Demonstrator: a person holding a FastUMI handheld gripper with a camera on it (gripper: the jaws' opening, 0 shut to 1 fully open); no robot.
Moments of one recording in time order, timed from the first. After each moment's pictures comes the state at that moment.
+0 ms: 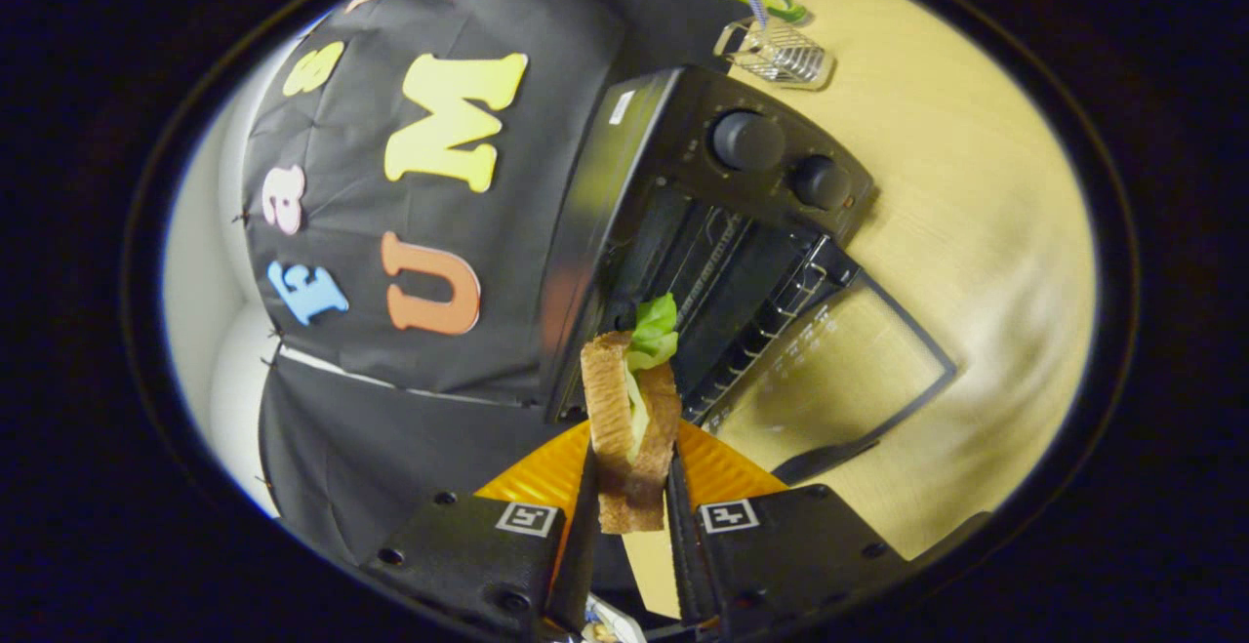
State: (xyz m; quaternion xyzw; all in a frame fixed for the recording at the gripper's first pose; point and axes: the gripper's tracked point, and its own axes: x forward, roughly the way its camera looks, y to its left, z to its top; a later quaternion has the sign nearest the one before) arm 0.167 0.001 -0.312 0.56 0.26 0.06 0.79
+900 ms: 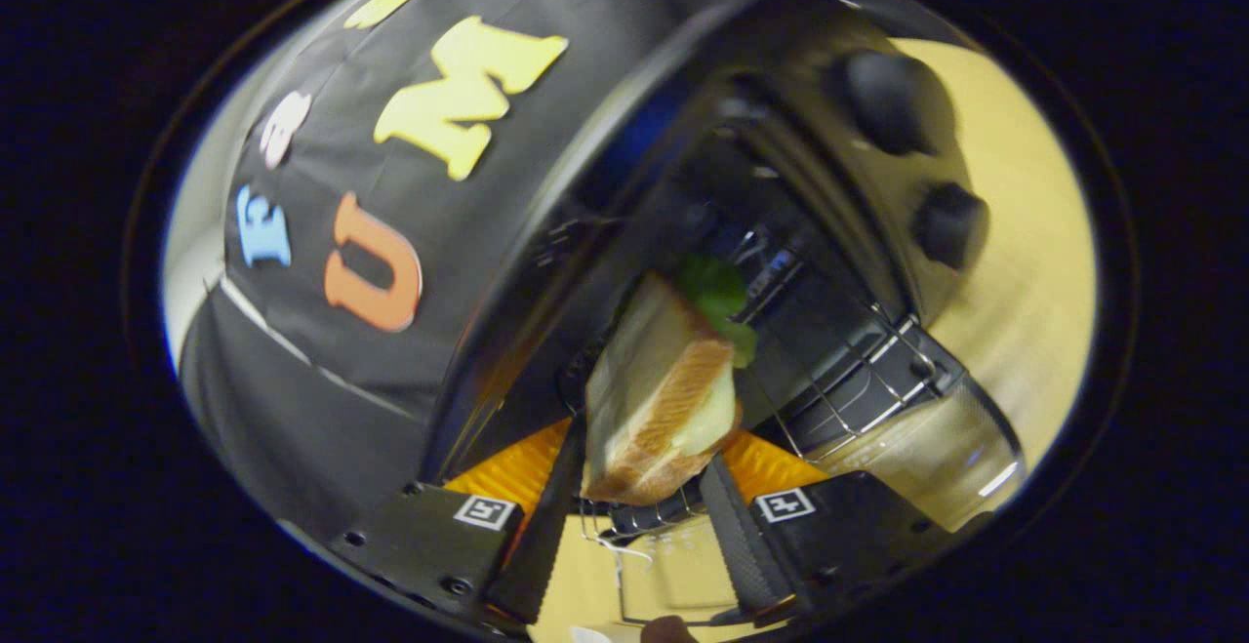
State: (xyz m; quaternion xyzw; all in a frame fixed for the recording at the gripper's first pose) arm 0.264 0.017 -0.380 0.36 0.26 0.02 0.90
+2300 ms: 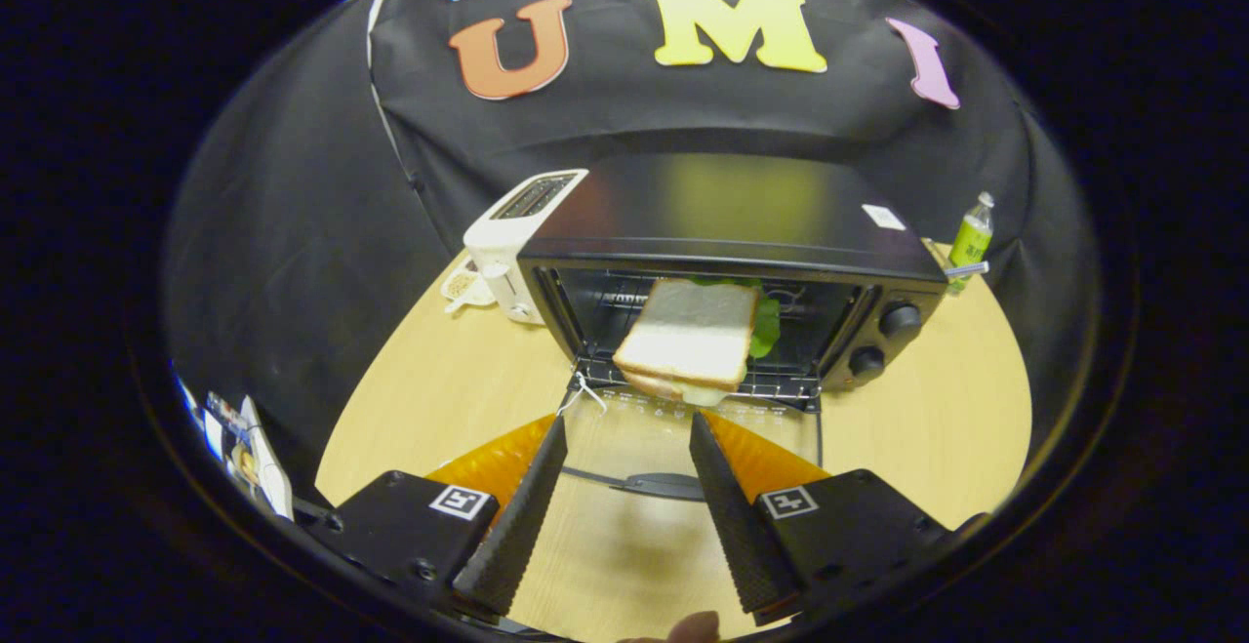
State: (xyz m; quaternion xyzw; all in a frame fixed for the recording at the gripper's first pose) arm 0.136 0.049 -0.312 -0.02 0.36 0.06 0.93
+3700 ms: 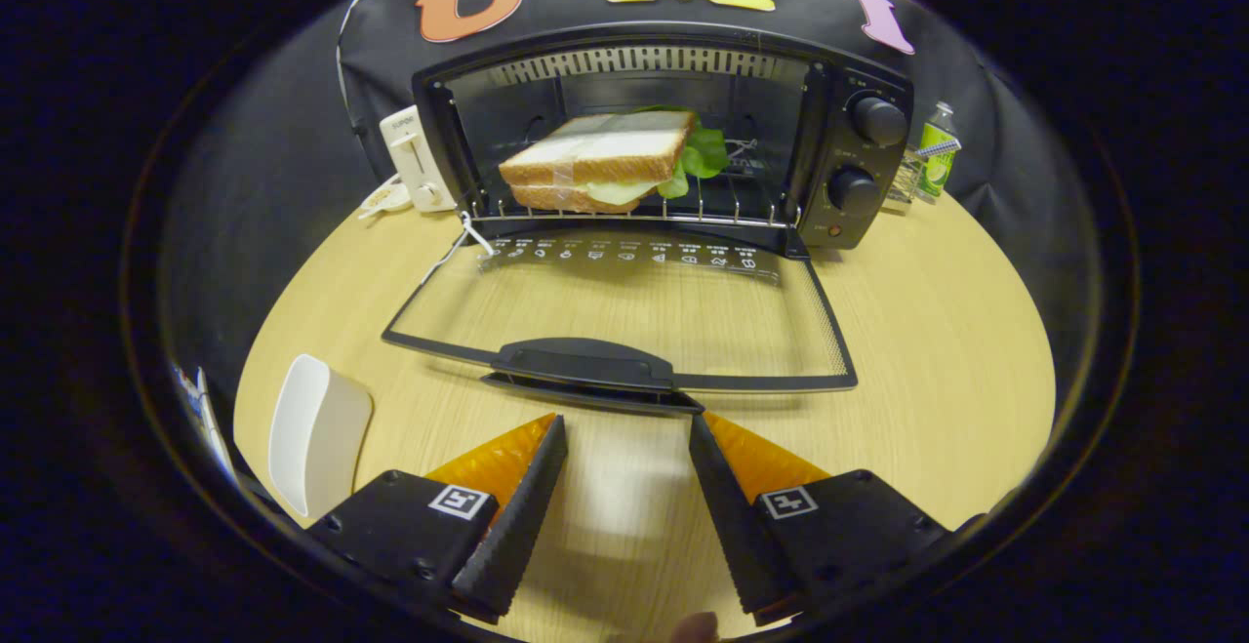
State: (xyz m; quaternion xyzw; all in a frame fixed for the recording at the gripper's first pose) arm 0.115 -0.015 -0.475 -0.03 0.41 -0.03 0.91
